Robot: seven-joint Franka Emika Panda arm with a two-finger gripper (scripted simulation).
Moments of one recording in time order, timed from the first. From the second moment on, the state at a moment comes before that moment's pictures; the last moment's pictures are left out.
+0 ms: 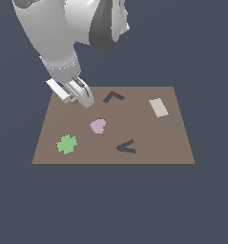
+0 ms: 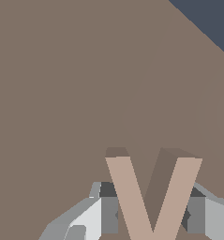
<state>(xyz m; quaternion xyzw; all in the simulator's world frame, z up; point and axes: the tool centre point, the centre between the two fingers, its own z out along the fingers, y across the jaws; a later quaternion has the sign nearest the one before) -0.094 -0.140 0.030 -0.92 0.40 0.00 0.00</state>
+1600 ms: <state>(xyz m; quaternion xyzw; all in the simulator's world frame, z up) 0.056 -0.141 0.036 -0.99 -0.16 0.00 0.00</state>
